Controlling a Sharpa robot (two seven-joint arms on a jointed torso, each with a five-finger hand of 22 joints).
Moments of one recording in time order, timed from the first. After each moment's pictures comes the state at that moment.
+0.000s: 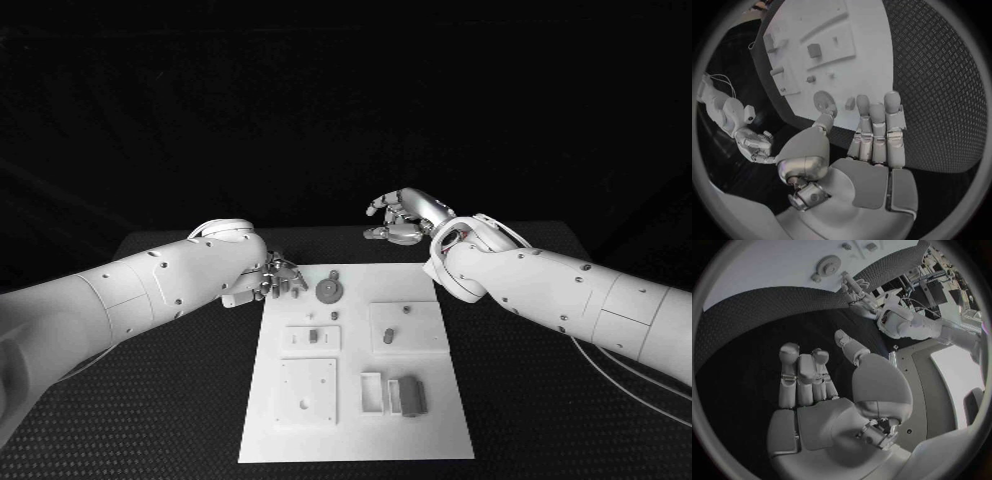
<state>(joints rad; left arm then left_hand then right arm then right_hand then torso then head) 1.35 -0.45 -0.15 0.96 -1.09 0.19 -0.51 0.69 0.05 0.35 -0.27 0.05 0.89 0.10 0.16 0.73 1.15 0.00 0.67 0.67 1.04 -0.10 1.20 0.62 0.02 1.20 -0.19 0.52 1.26 1.23 -0.56 0.04 1.18 -1.24 -0.47 0.02 1.02 -0.14 0.55 -0.25 0.05 0.82 0.15 0.15 0.65 1.13 0.04 0.98 1.17 1.23 -0.06 1.30 1.11 0.18 1.19 -0.05 0.94 1.31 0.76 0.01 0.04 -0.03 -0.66</state>
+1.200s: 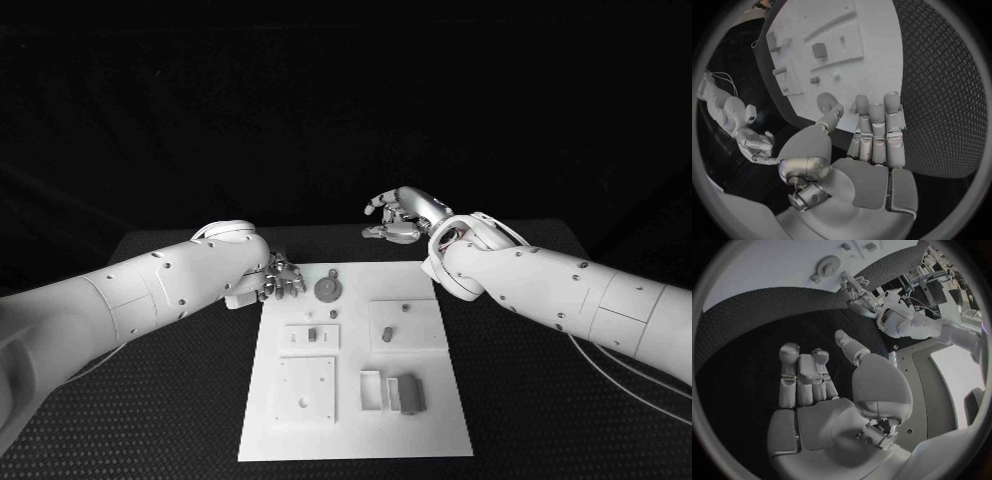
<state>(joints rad) 1.34 -0.44 -0.15 0.95 -1.07 0.19 -0.50 0.76 0.06 0.46 -0.25 0.05 0.91 0.09 0.19 0.74 1.17 -0.01 0.67 0.68 1.05 -0.10 1.21 0.62 0.02 1.21 -0.20 0.52 1.29 1.23 -0.56 0.04 1.17 -1.24 -0.46 0.02 1.02 -0.14 0.55 -0.25 0.05 0.82 0.15 0.15 0.65 1.13 0.04 0.98 1.17 1.23 -0.06 1.30 1.11 0.18 1.19 -0.05 0.94 1.31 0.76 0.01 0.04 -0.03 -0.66</state>
